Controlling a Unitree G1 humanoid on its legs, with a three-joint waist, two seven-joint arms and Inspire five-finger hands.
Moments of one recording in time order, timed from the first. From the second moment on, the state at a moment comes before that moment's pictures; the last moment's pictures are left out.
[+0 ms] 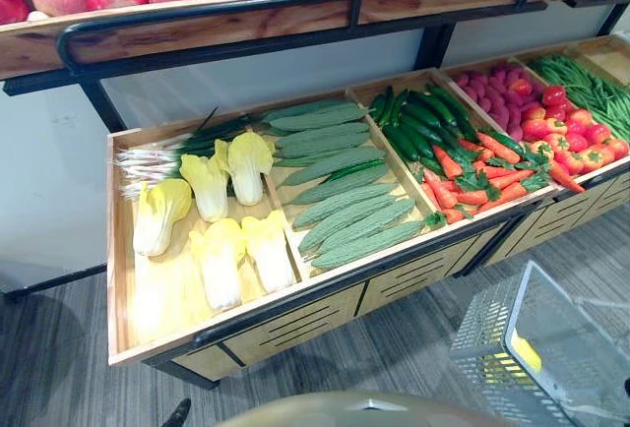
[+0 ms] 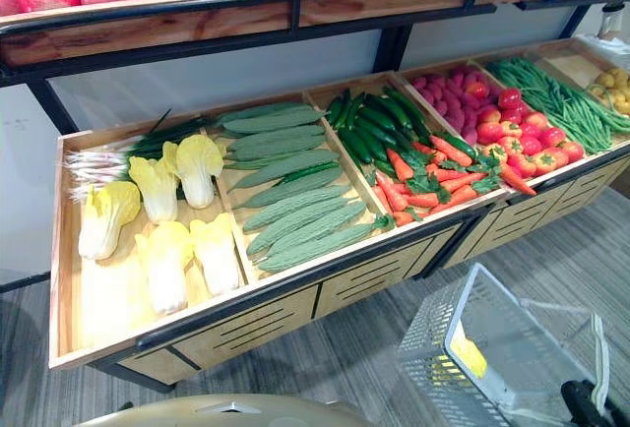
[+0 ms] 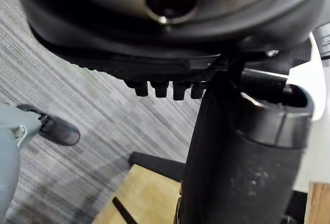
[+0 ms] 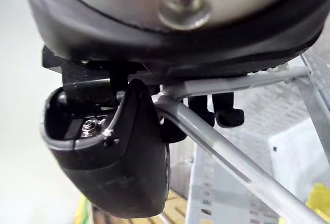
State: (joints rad) left arm 0.33 -0.03 0.80 0.92 -0.23 -0.12 0.03; right arm 0.25 -0.27 -1.10 0.78 0.26 -0.03 0.01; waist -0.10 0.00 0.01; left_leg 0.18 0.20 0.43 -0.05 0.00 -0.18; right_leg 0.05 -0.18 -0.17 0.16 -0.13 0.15
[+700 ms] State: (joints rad) left arm 0.31 -0.02 0.59 1.01 -0.18 -0.12 -0.01; right arm 0.21 -0.17 -1.09 1.07 0.26 0.02 0.03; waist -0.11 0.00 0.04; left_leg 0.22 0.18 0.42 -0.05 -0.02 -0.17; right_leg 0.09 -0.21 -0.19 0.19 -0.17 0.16
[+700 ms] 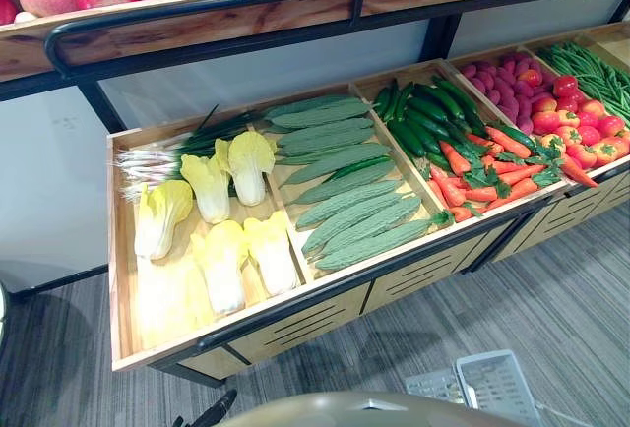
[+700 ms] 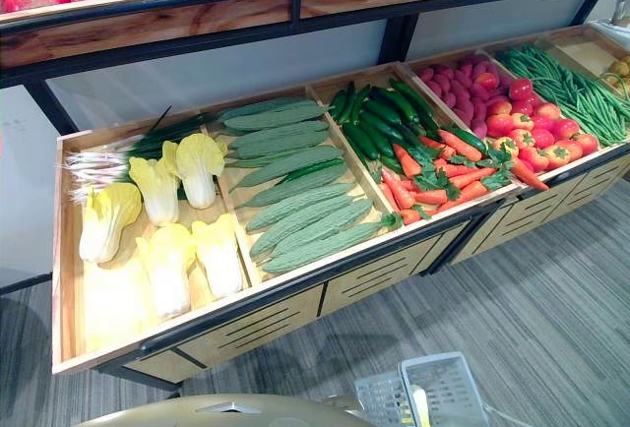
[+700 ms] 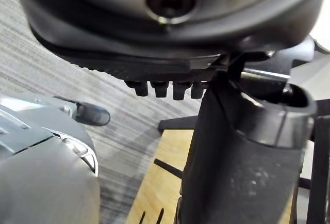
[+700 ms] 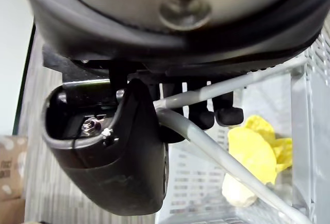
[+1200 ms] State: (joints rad) left arm 0.31 0.00 0.48 0.96 -0.14 -0.12 -0.01; right arm 0.20 -0.13 -0.99 0.96 0.26 0.01 0.03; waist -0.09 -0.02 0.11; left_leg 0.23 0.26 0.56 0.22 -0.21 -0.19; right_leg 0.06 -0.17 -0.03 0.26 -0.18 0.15
